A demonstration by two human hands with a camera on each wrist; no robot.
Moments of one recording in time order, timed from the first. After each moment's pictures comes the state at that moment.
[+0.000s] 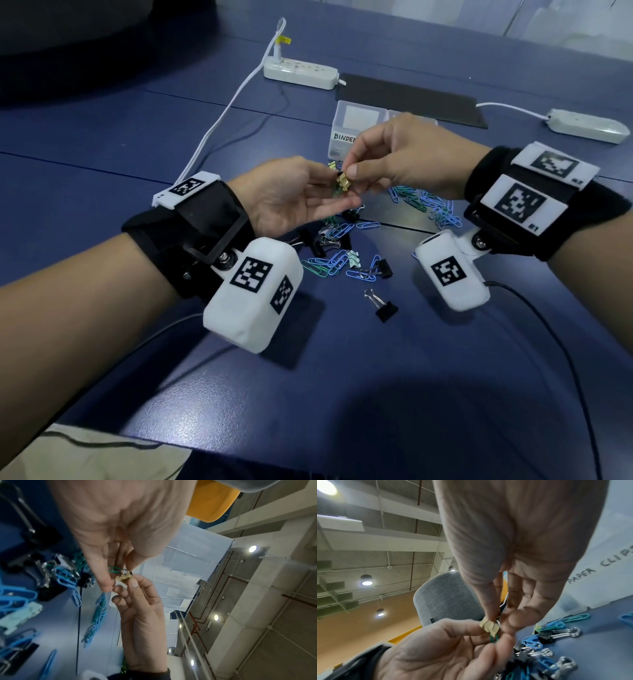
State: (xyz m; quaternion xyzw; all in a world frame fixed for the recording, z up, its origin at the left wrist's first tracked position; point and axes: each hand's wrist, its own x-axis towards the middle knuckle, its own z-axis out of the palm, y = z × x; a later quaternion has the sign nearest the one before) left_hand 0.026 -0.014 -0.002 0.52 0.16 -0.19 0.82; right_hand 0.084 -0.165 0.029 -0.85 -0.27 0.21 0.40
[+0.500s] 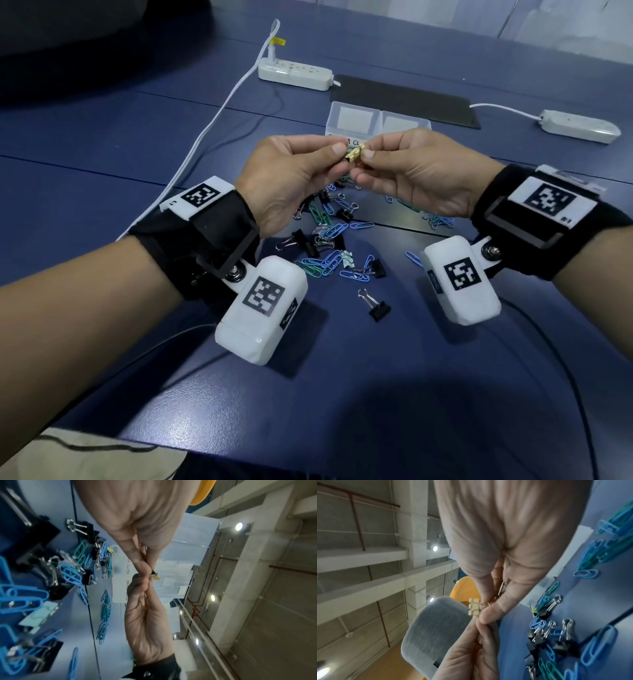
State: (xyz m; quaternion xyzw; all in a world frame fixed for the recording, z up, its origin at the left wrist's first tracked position) left_hand 0.028 -0.022 -0.007 0.53 0.08 0.02 0.84; right_hand 0.080 -0.182 0.021 -0.65 -0.12 0.30 0.68
